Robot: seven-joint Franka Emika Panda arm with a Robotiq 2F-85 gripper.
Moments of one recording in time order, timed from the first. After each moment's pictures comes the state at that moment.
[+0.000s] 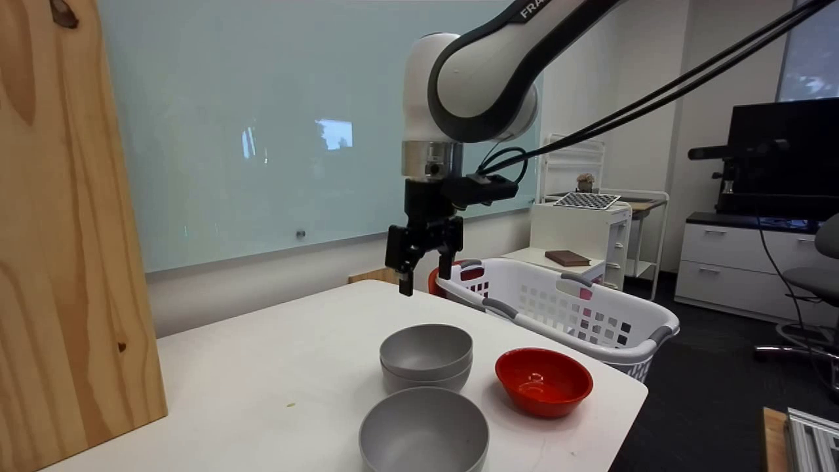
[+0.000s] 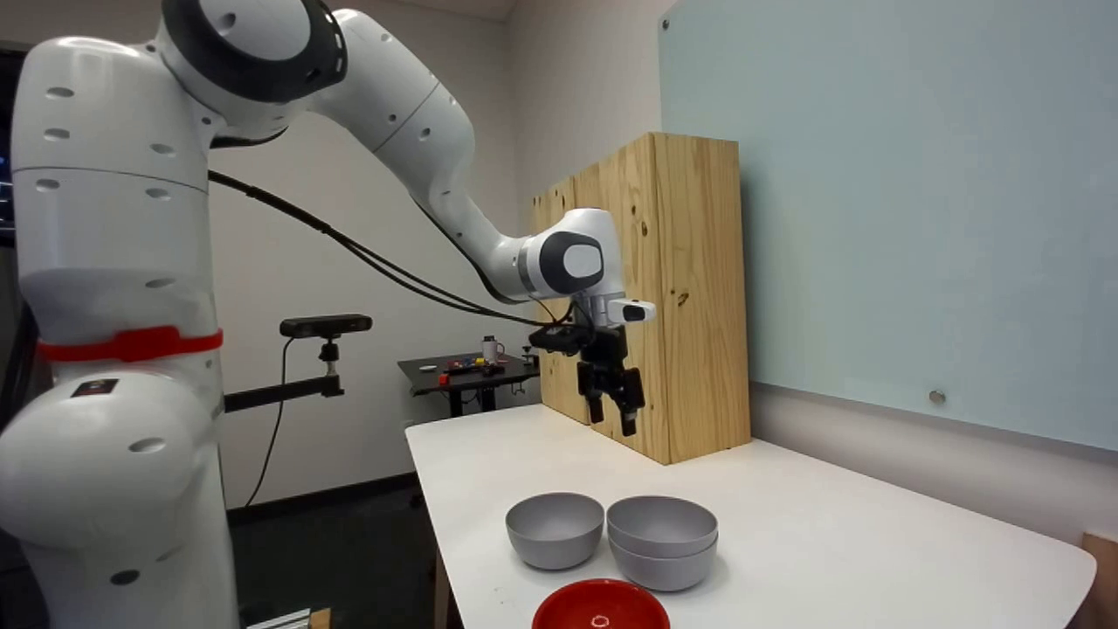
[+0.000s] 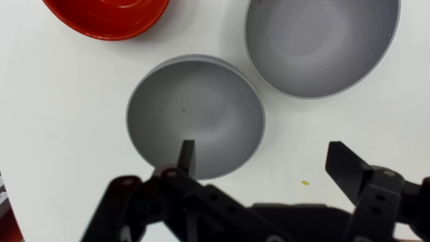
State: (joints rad) arm 0.14 0.03 0.11 -2.22 -0.07 2.34 0.25
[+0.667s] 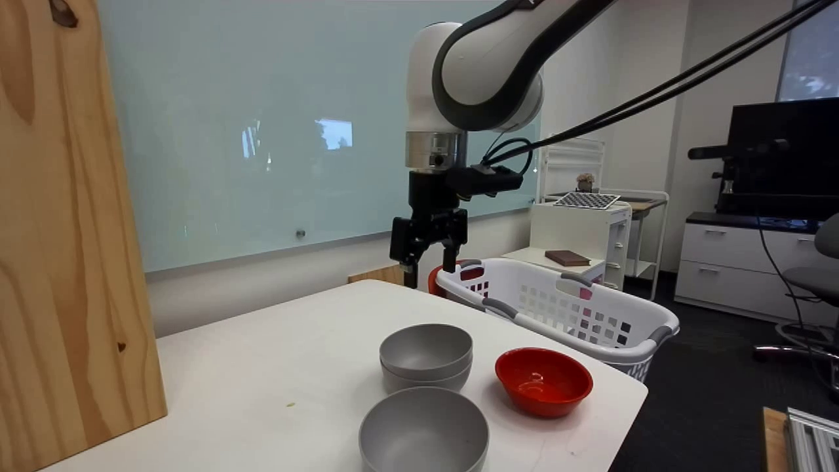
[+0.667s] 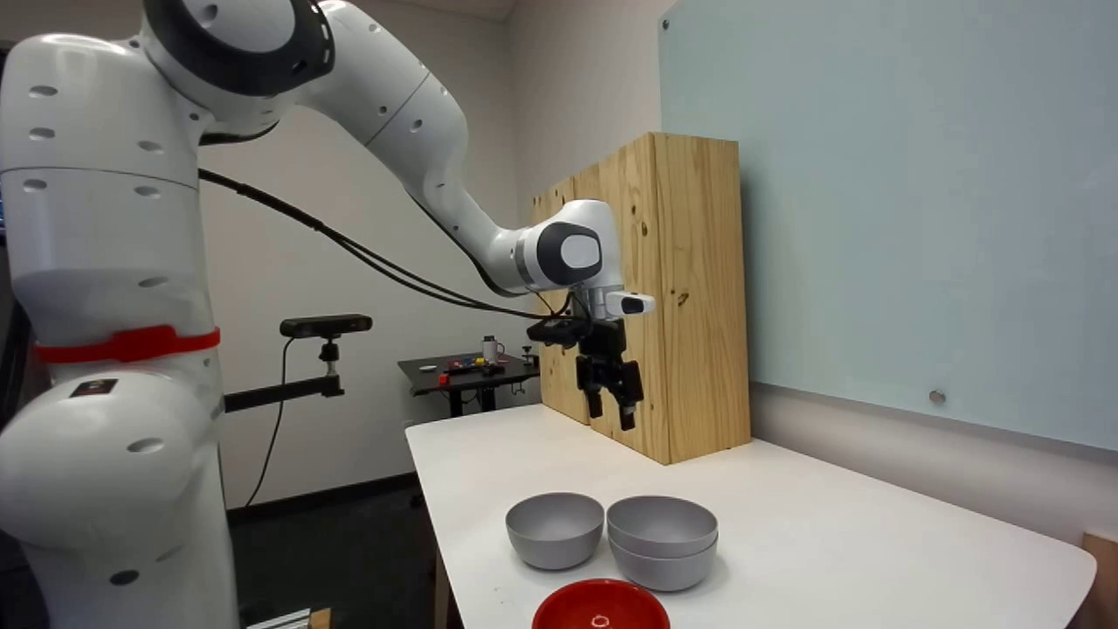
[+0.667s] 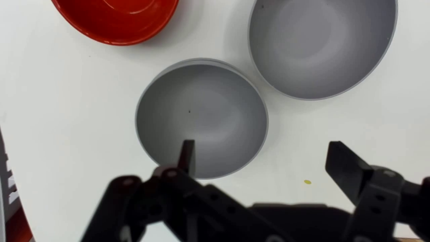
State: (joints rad) arm 0.14 0.00 0.11 -2.22 -0.07 2.30 0.25
